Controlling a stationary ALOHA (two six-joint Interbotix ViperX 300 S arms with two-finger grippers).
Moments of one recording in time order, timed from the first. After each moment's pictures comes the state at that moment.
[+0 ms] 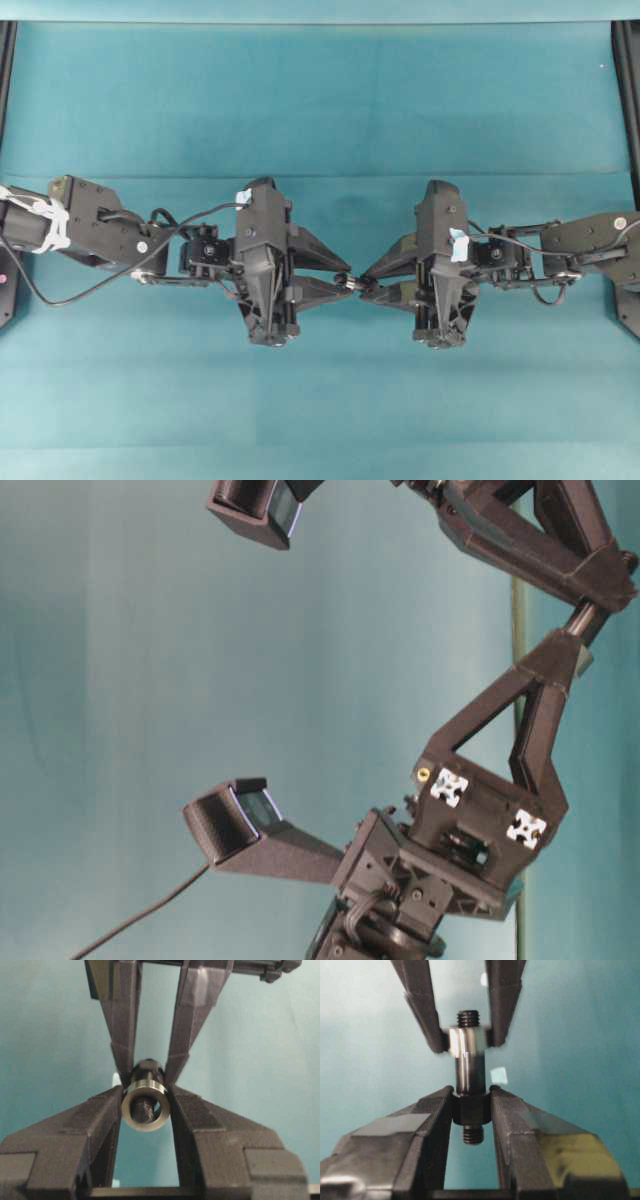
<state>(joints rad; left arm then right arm) -0.03 0.15 0.66 0.02 -0.42 -0.18 0.04 -0.06 0.92 0.04 -0.28 0.14</state>
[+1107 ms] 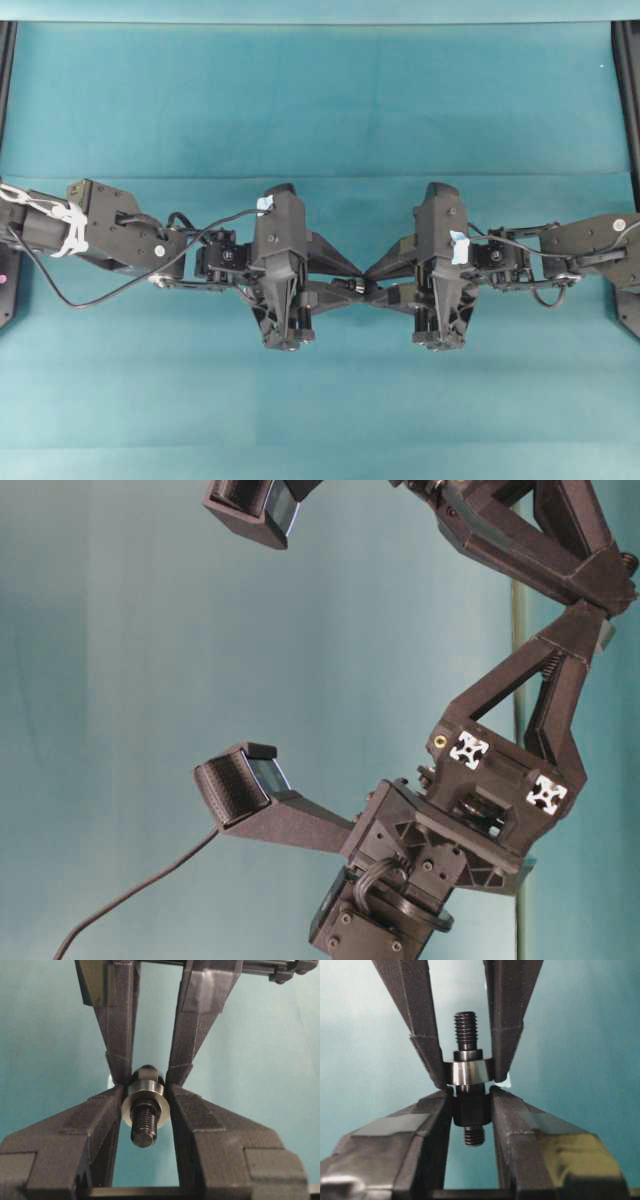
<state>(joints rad) -0.04 0.19 0.60 0.02 -0.35 -0.18 0.04 -0.05 0.92 0.04 -0.29 0.14</state>
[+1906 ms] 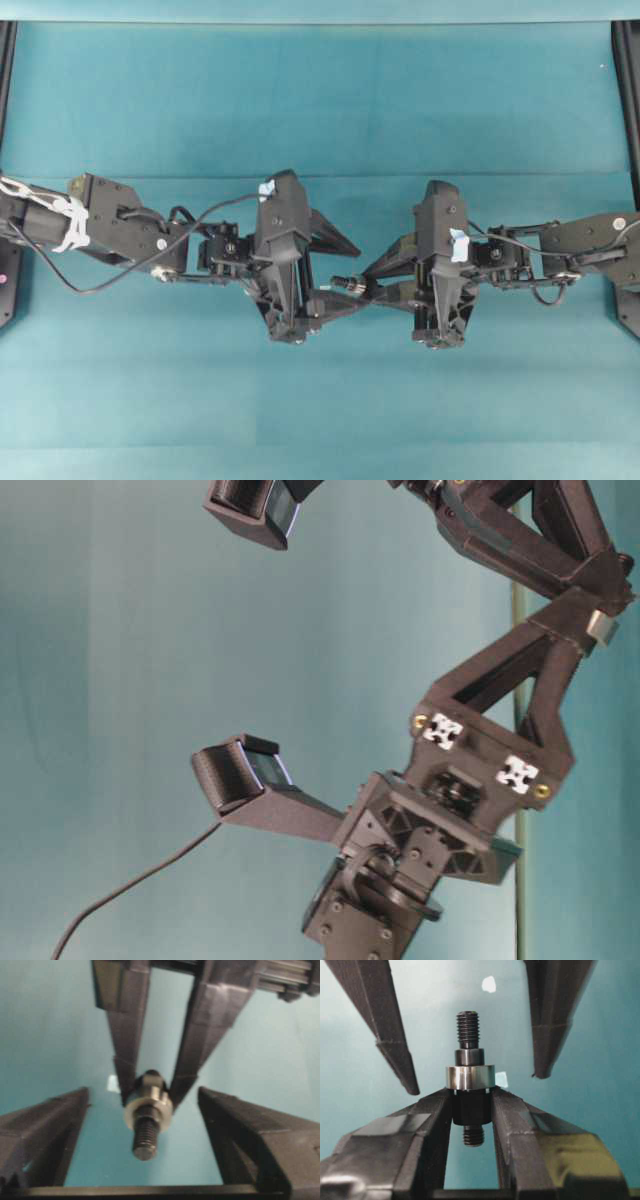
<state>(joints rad) -0.02 0.17 0.59 0.02 -0.34 -0.26 0.04 -0.06 0.91 0.04 -0.29 0.14</state>
